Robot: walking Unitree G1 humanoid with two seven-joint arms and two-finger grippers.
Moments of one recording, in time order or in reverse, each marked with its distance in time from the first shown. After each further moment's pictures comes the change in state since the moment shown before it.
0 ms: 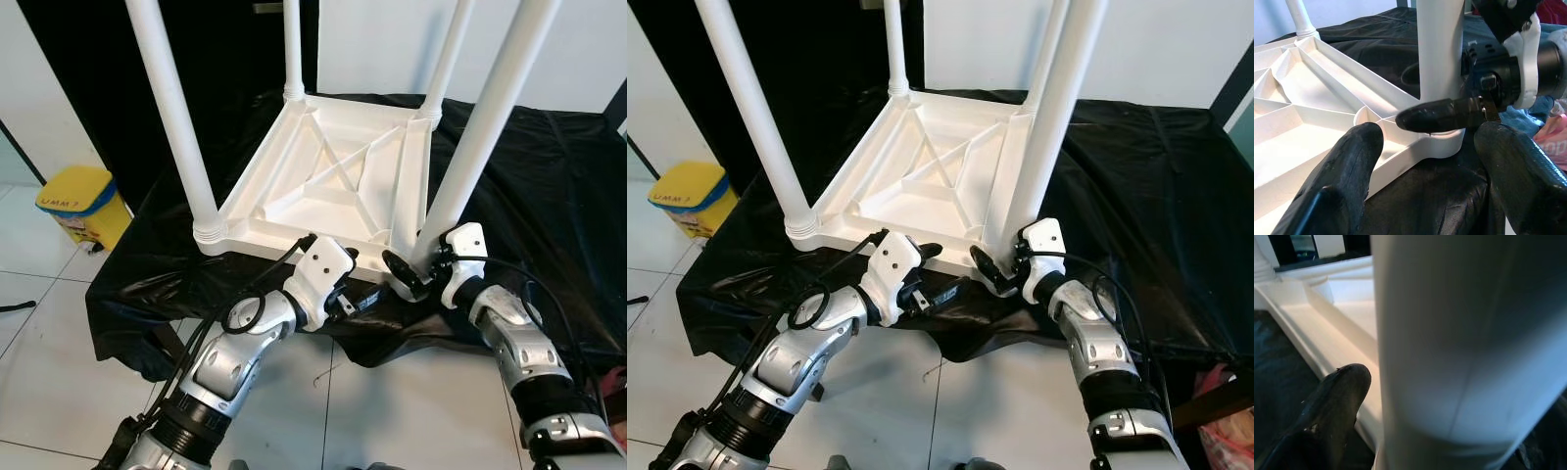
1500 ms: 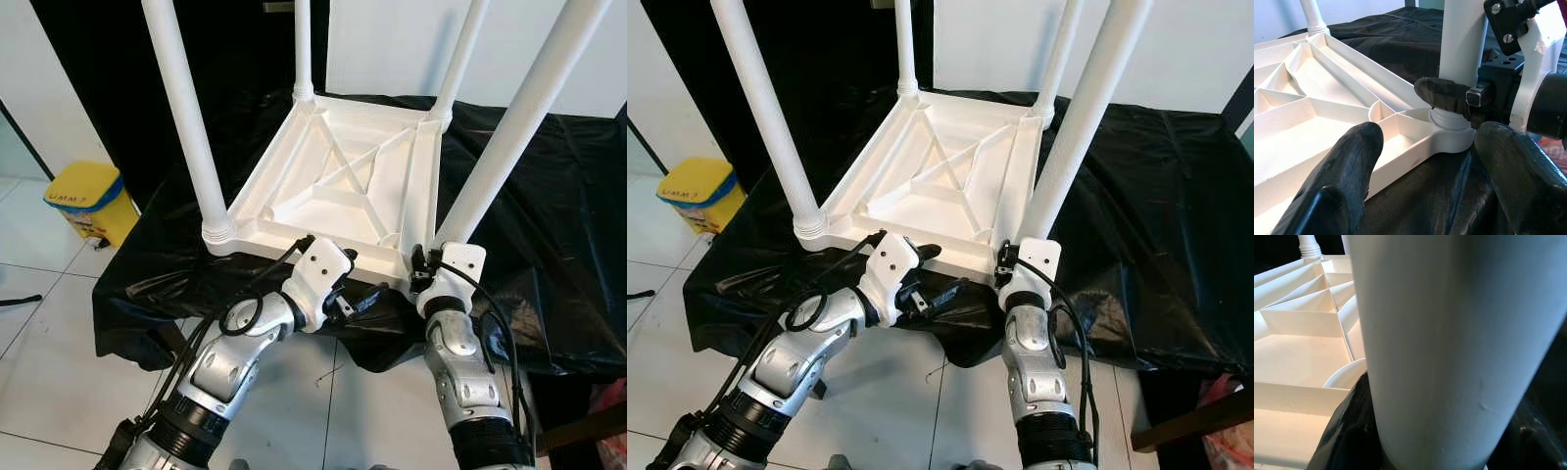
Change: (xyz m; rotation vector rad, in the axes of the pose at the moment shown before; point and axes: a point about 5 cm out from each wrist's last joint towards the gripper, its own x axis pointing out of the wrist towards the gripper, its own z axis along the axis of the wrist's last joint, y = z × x) left arm -0.002 -0.001 0.000 -0.009 -0.006 -0.001; right arm -0.006 0.041 -0.004 0.196 -0.020 -0.765
